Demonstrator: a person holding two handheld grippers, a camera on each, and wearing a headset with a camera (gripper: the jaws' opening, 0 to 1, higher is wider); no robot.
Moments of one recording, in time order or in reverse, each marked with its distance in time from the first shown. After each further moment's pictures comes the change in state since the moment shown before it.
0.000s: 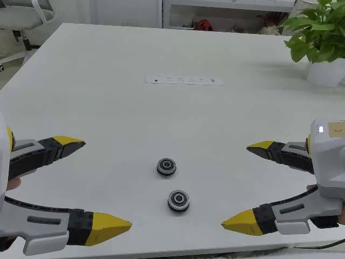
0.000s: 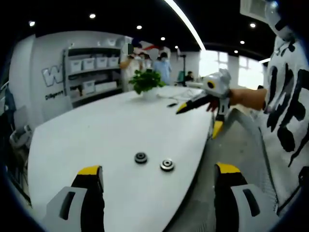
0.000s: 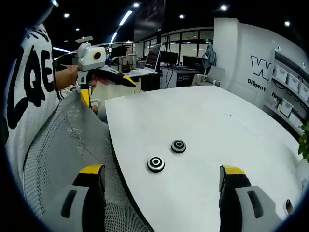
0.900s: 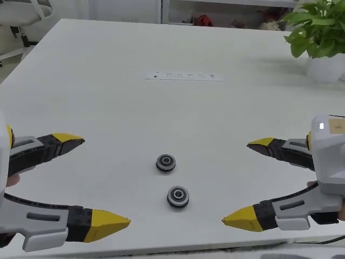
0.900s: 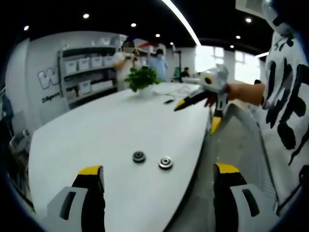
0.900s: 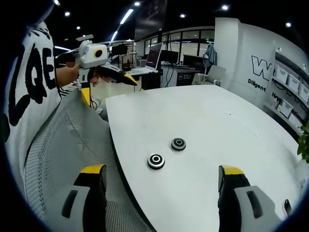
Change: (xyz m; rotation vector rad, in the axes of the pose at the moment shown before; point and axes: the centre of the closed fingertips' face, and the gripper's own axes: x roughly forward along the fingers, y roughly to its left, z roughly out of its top) left arm 0.002 -0.001 -0.002 0.014 0.013 -0.002; right arm -0.001 -0.001 -0.004 0.000 0.004 -0.005
